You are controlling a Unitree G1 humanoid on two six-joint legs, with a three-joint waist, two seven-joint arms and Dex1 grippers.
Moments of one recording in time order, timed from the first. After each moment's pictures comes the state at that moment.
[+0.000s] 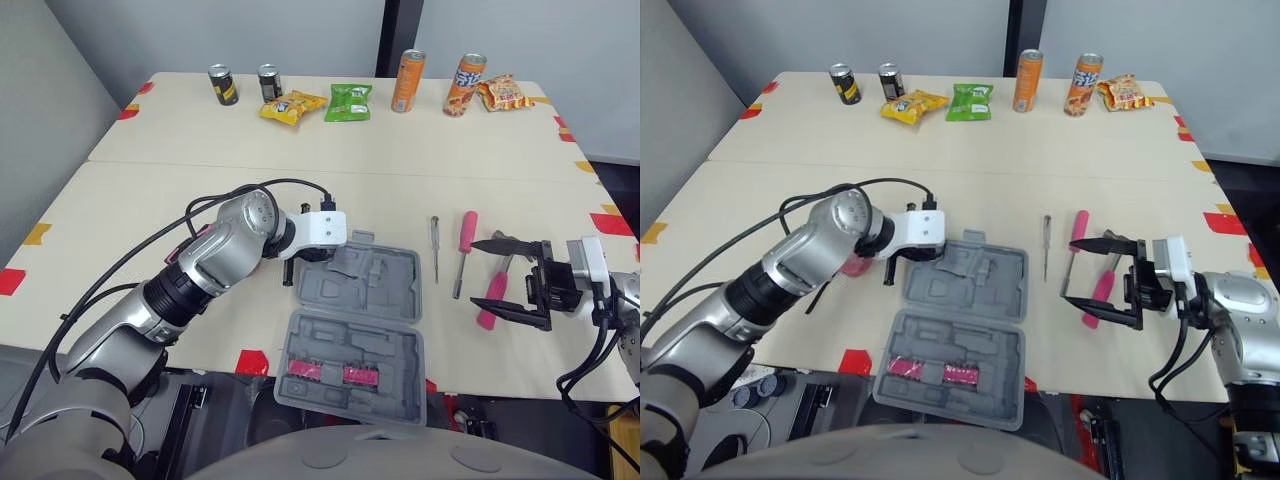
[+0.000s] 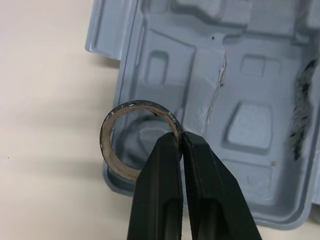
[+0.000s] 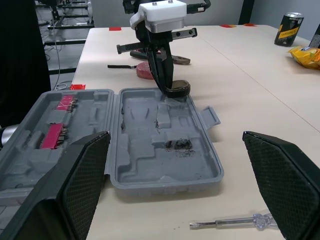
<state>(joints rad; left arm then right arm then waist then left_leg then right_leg) -0.69 0.60 -0.60 -0.18 0.15 0.76 -1.17 0.01 -0.76 -0.24 0.10 0.63 -0.13 1.52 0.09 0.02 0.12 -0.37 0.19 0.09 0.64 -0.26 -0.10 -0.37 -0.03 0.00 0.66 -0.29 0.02</state>
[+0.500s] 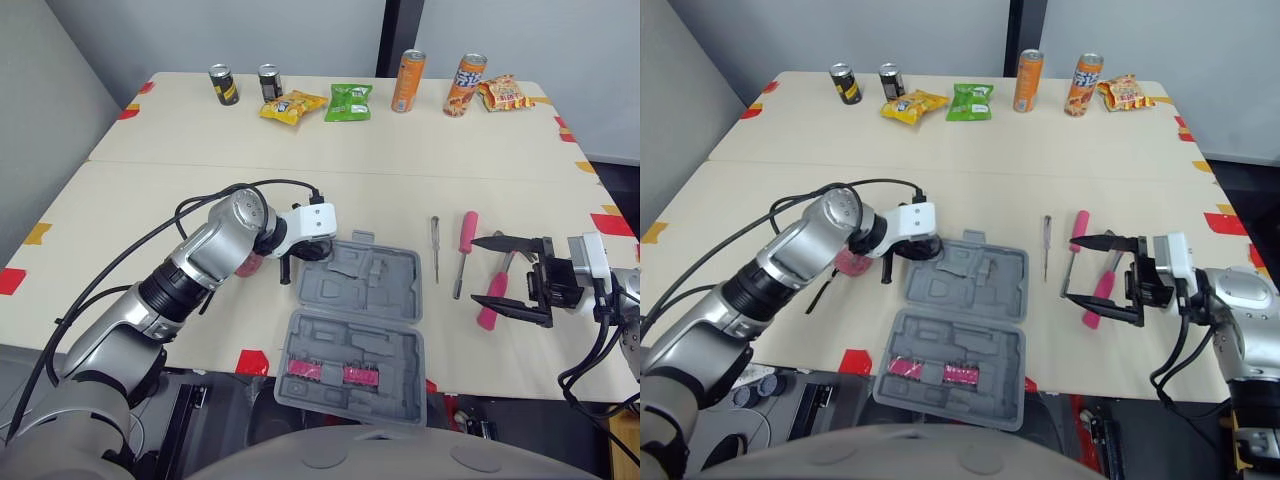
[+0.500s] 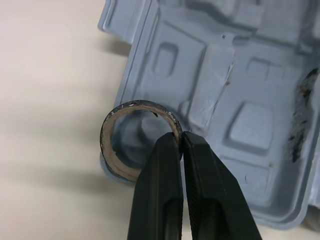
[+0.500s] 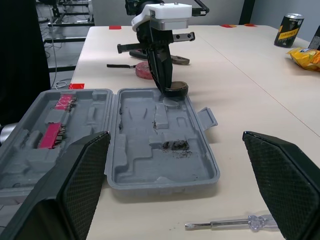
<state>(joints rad) -0.68 0.59 -0.56 -0.09 0.07 0.74 -1.14 0.01 -0.77 -0.24 0.10 0.63 -0.13 1.52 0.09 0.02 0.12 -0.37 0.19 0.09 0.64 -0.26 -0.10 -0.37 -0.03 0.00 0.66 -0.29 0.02</state>
